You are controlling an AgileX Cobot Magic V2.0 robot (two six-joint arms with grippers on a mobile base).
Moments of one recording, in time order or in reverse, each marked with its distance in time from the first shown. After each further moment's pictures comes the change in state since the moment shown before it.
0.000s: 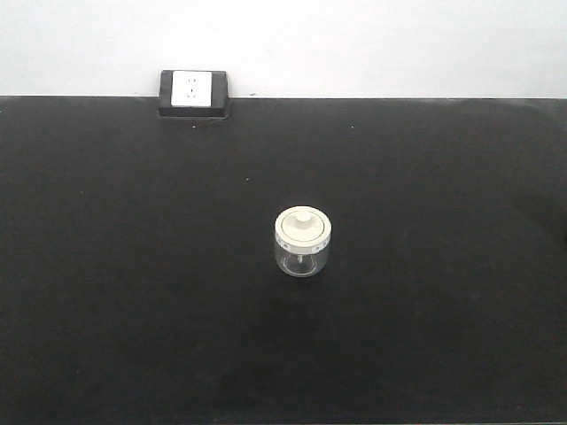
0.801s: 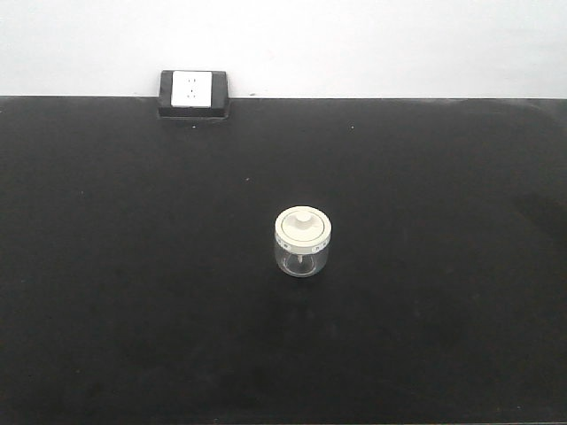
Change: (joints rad) left arm 0.000 0.000 0.000 0.000 0.000 0.000; right arm 0.000 -0.528 0.245 -0.015 0.142 0.029
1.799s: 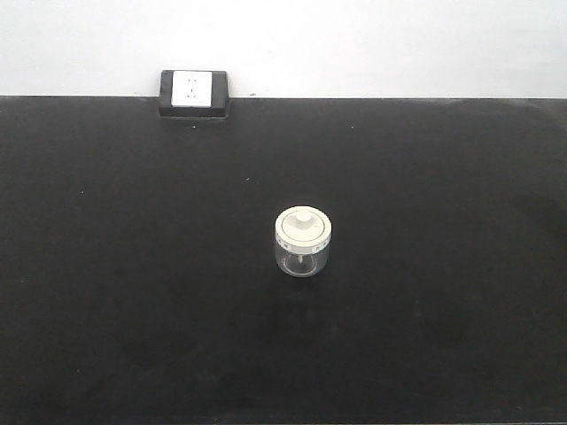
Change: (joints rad) left arm 0.000 0.000 0.000 0.000 0.000 0.000; right arm 0.000 -0.110 0.019 0.008 0.194 -0.023
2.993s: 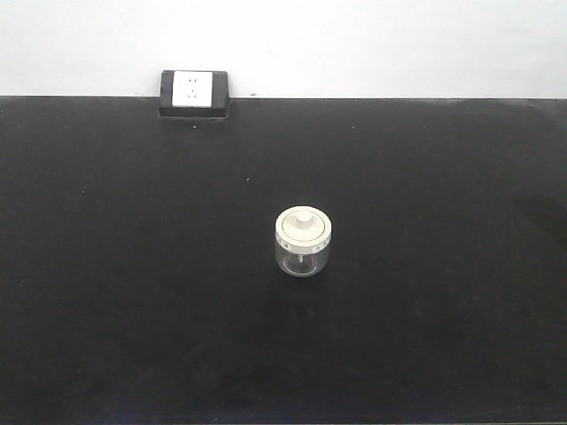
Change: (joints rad) left arm 0.000 -0.159 0.102 -0.115 0.186 0.000; right arm 0.000 0.000 0.000 0.000 0.002 0.000
